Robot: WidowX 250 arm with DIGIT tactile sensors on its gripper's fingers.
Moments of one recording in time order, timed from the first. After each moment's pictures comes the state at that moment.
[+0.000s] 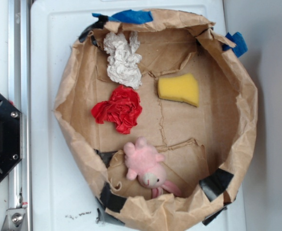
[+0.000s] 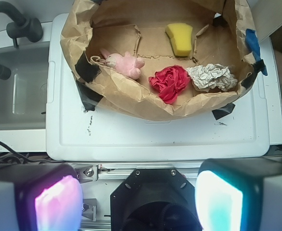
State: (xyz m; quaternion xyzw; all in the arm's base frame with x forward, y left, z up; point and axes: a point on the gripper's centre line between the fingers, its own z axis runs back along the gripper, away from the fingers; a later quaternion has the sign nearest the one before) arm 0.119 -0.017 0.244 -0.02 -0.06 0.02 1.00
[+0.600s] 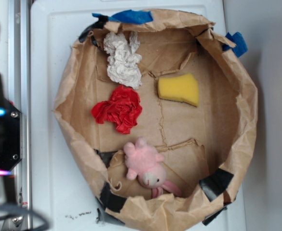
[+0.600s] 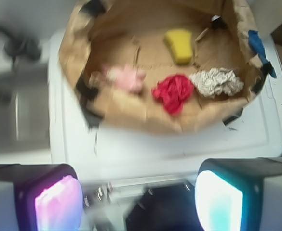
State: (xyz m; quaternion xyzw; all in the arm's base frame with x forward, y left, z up) arm 0.152 -0.019 0.227 -0.04 -0.08 0.11 0.99
